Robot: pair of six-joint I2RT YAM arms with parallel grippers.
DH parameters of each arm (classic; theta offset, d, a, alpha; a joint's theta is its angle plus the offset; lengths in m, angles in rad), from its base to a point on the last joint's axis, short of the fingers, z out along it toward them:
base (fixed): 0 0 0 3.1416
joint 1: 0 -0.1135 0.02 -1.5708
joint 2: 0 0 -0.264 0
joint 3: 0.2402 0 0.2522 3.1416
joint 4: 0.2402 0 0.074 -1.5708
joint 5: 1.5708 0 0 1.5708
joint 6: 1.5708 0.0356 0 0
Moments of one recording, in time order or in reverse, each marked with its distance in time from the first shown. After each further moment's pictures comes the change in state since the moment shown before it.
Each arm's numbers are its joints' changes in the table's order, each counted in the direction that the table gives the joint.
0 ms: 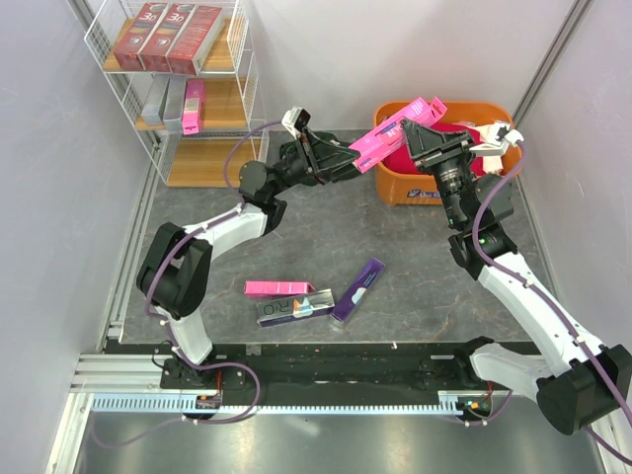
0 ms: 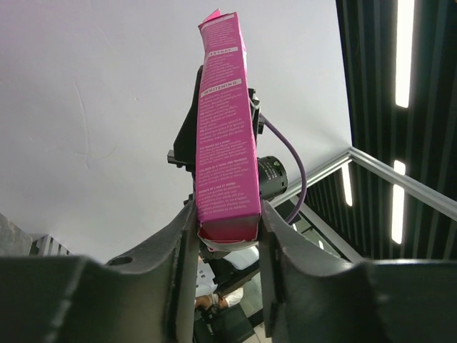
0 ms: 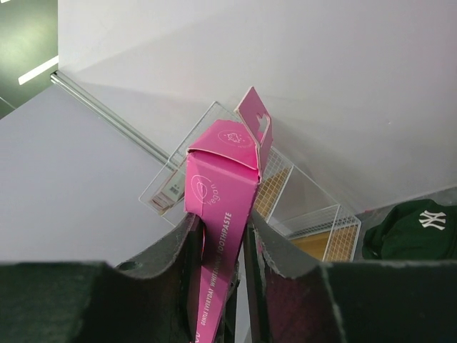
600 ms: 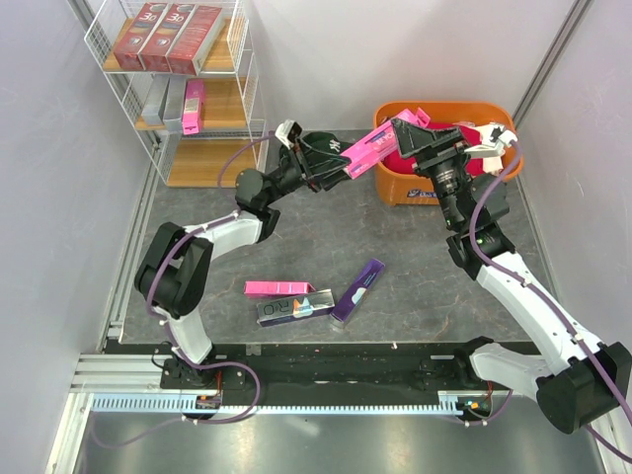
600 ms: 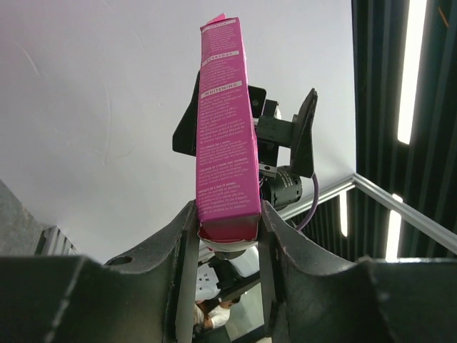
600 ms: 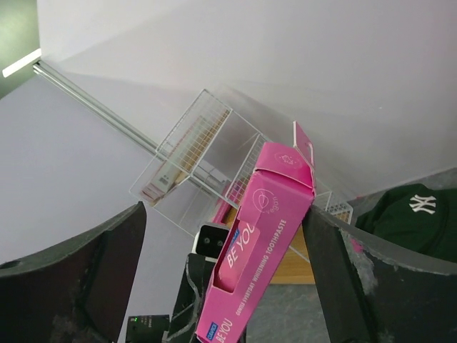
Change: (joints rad) left arm -0.040 -0.003 -0.106 -0.023 -0.020 -0.033; right arm -0.001 -0.007 -0.006 0.019 0.001 0.000
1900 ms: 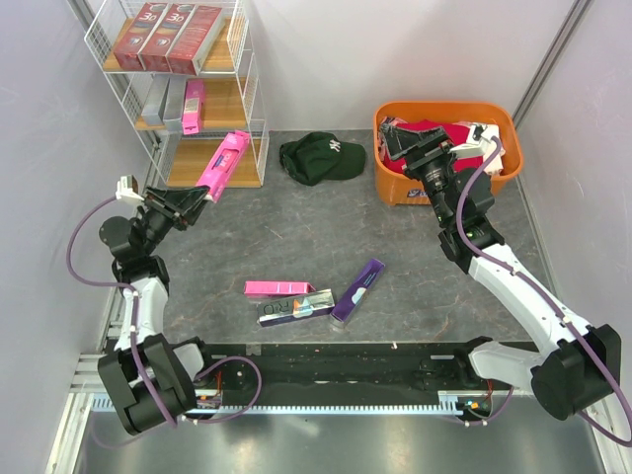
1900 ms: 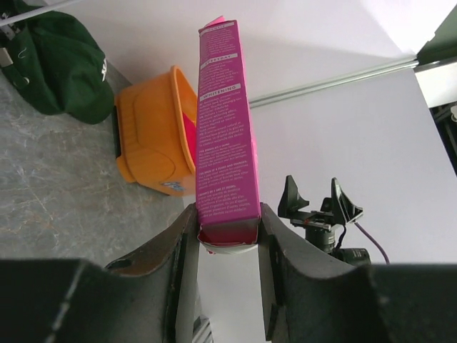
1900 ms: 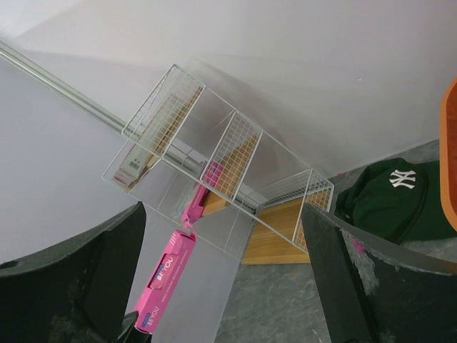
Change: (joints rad) left arm -0.916 0.741 -0.551 0.592 0.245 0.363; right arm -0.001 -0.074 -0.009 0.022 -0.021 0.000
